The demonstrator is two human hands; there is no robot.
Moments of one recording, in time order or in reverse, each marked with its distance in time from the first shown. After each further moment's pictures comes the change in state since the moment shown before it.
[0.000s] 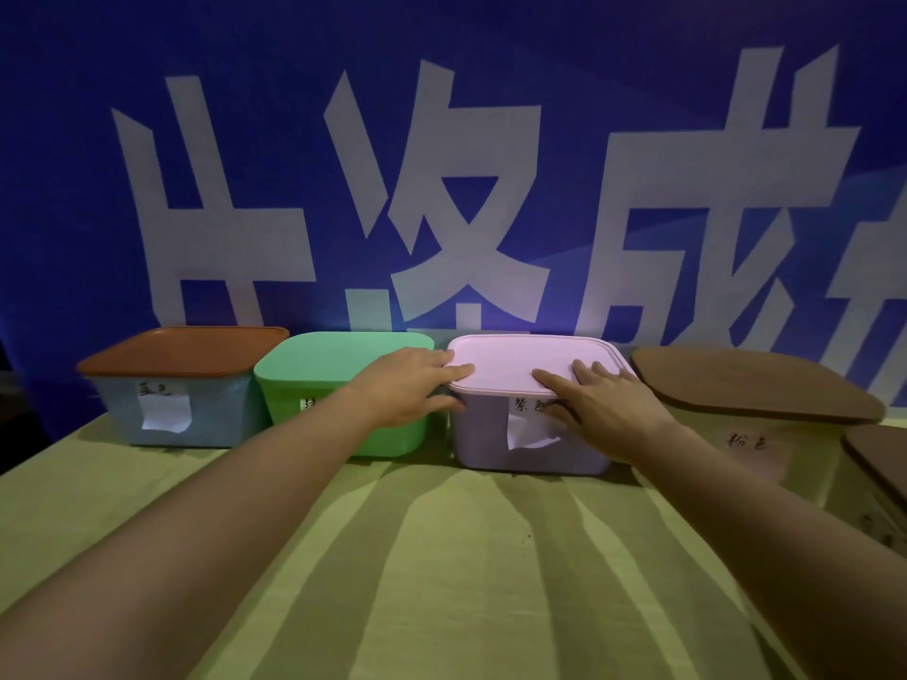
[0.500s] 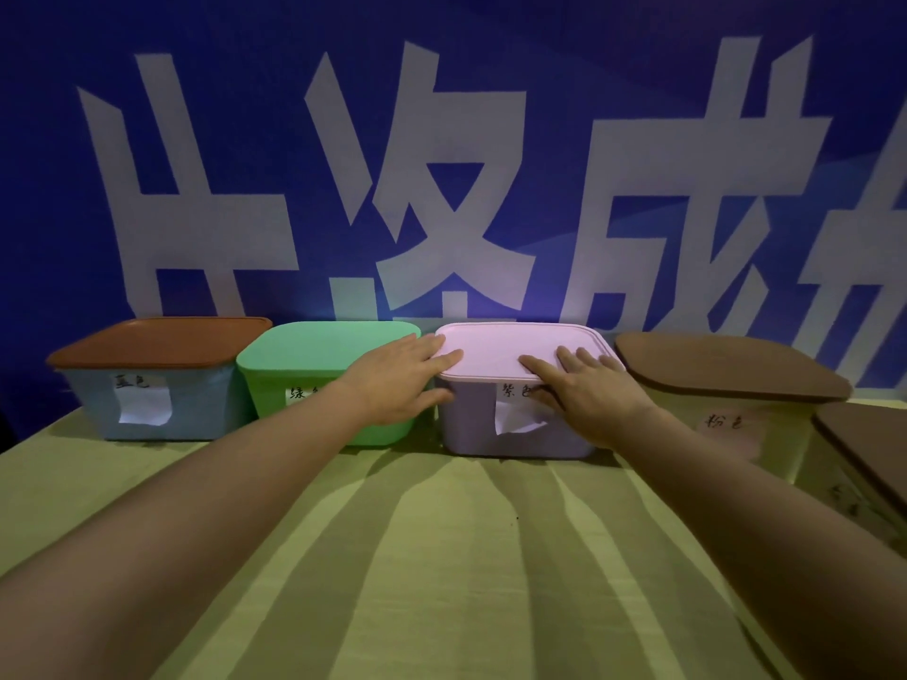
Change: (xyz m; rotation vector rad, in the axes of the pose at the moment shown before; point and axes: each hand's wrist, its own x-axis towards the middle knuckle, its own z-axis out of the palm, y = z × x) left_hand 0.000 0.001 0.013 0.030 0.050 0.024; right_hand -0.002 -0.004 0.004 -0.011 0.026 0.010
